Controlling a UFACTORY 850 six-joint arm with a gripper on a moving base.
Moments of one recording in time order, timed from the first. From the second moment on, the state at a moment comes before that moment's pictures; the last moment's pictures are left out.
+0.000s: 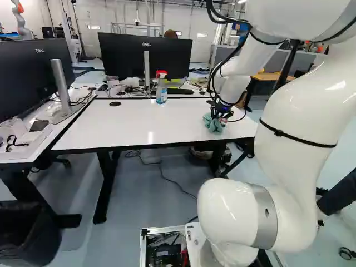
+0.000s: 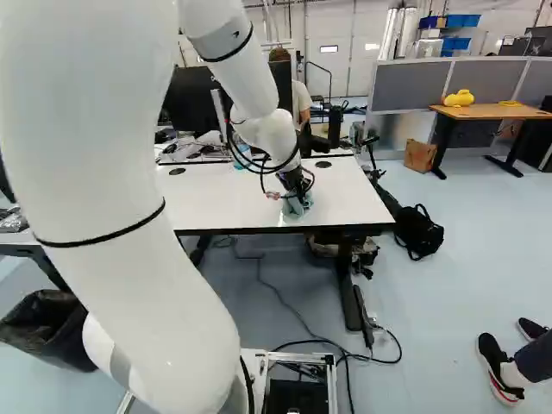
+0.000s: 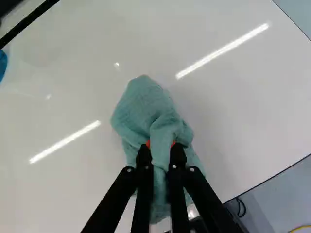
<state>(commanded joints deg) -18.0 -6.8 -45.3 12.2 -10.9 0.0</state>
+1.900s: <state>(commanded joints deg) -20.6 -18.9 -59.5 12.2 -10.9 0.0</state>
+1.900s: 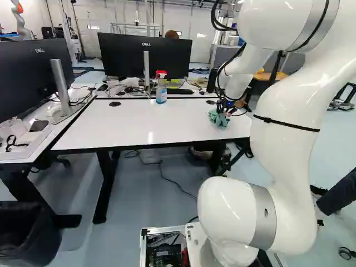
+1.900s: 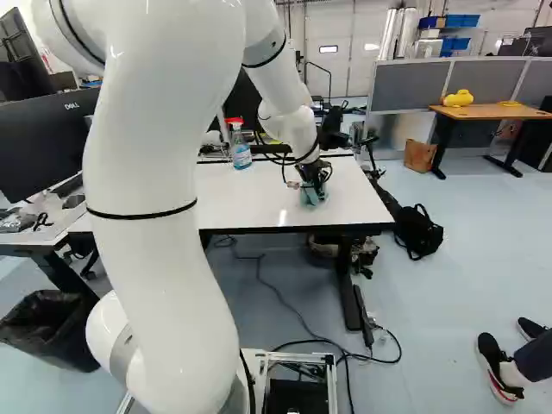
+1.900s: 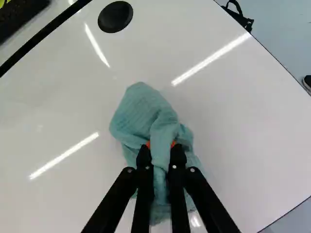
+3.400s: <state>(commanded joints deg) -17.3 -4.2 -42.3 12.2 -10.9 0.0</state>
